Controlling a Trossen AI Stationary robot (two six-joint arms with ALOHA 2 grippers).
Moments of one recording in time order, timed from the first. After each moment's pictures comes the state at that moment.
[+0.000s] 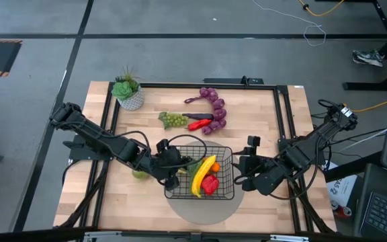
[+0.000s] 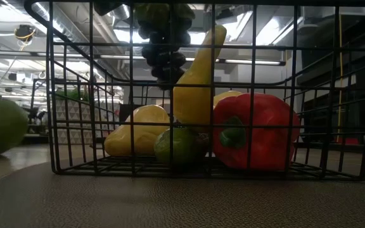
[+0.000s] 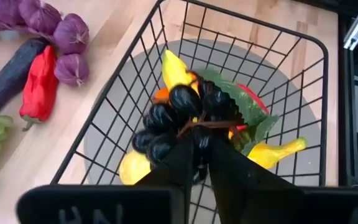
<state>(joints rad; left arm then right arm) -0.45 1.50 1.24 -0.49 -0.51 -0.63 0.67 1.41 1.33 -0.97 0.74 0.41</state>
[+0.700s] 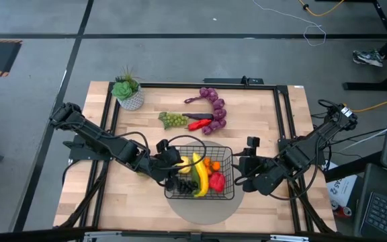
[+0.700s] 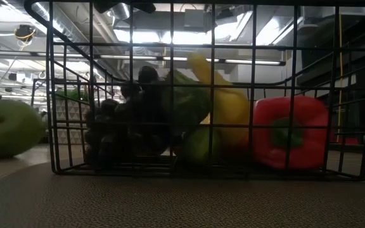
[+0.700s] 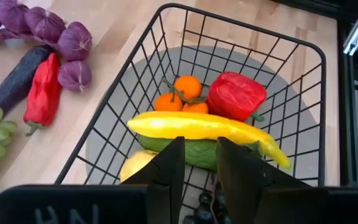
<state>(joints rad) -0.47 1.50 1.24 -0.48 -0.54 -0.62 0.67 1.41 1.33 -0.97 0.71 0.41</state>
